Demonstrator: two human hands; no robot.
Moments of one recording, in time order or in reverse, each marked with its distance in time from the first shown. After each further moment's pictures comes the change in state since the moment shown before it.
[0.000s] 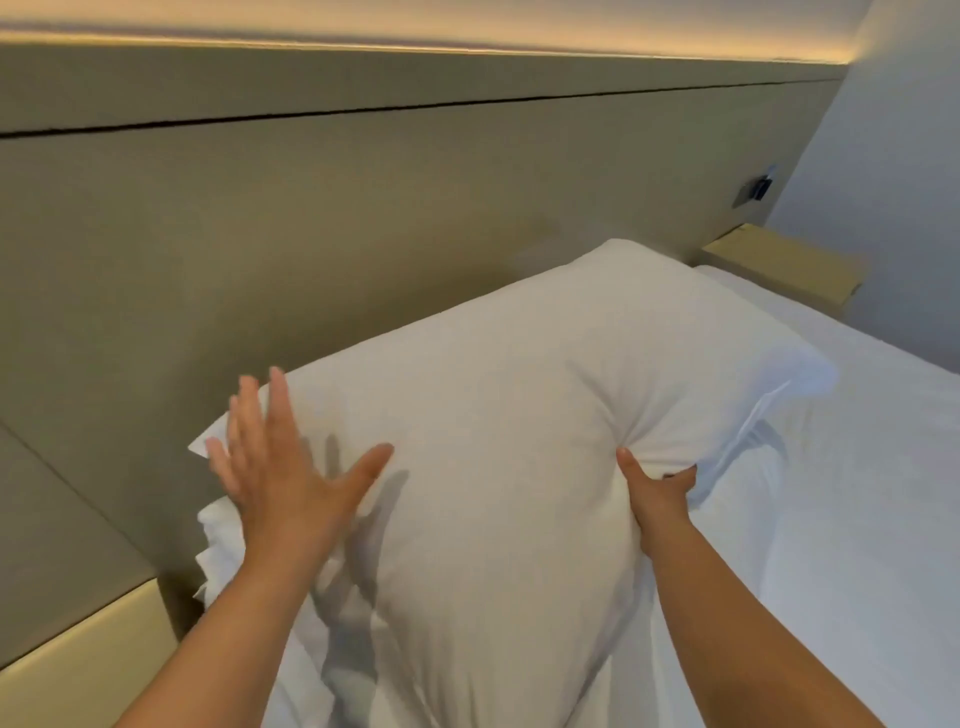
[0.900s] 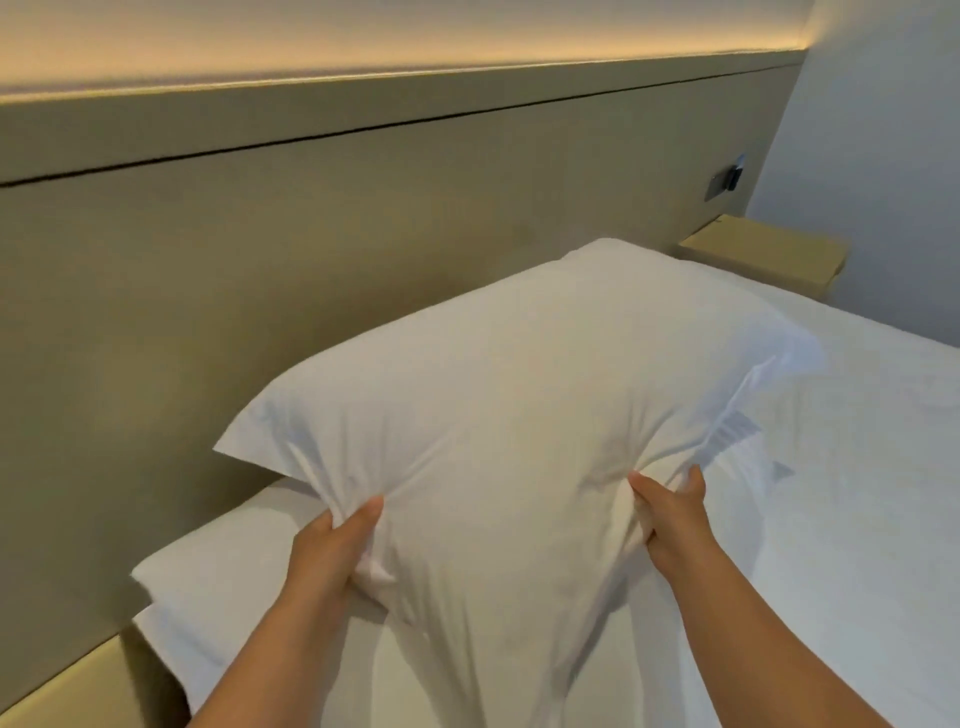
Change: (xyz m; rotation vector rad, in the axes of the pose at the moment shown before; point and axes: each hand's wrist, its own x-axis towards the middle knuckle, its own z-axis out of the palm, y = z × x) left_hand -0.025 0.025 0.075 -0.697 -0.406 -0.612; right_hand 0.035 -0.002 -0.055 0.427 -0.137 0.003
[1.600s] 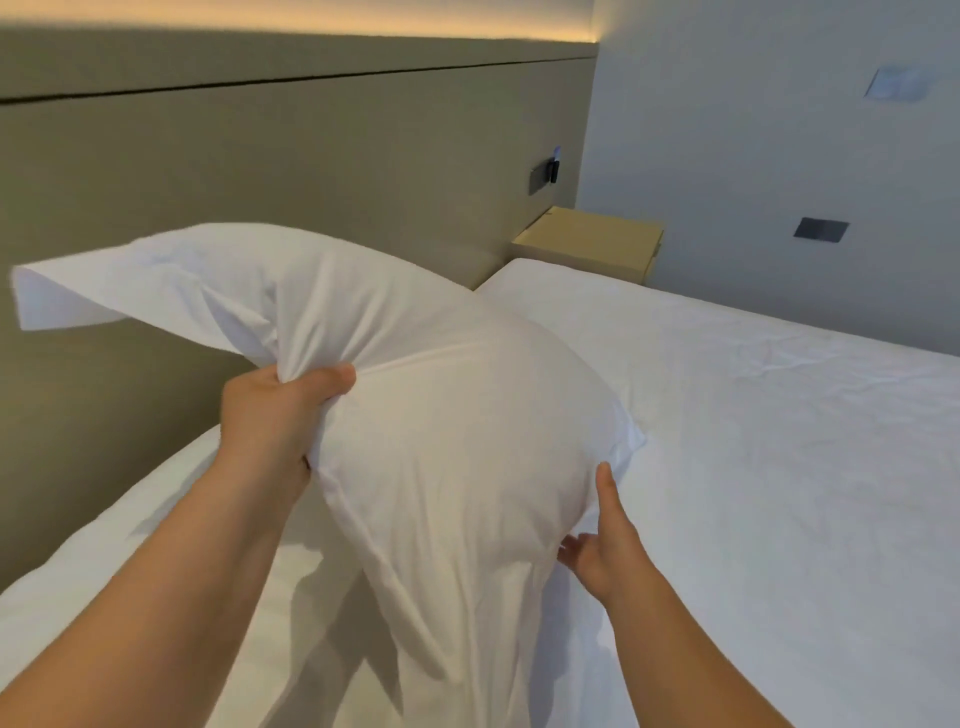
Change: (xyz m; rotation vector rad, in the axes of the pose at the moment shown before) left_hand 0.052 0.096 0.327 -0.071 -0.254 0.369; right_hand 0.185 -0.078 -0.127 0.328 0.062 0.280
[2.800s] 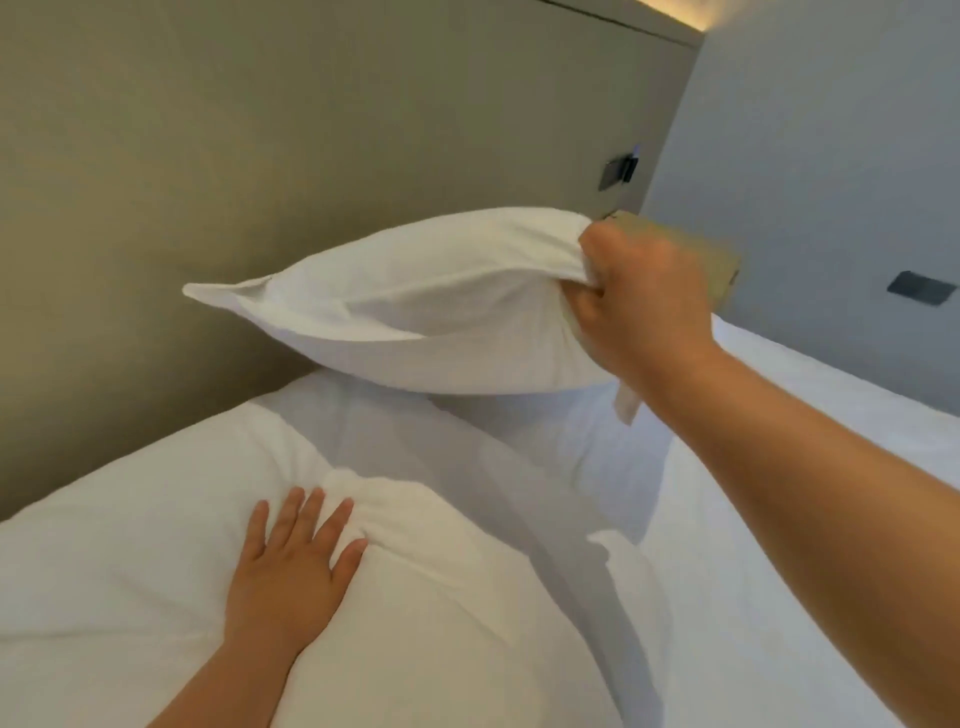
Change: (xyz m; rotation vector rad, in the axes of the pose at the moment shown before) left_hand 0.121 -0.228 -0.035 1.643 -0.298 0.242; right_hand 0.100 -0.106 0.180 -1.669 0.143 -1.848
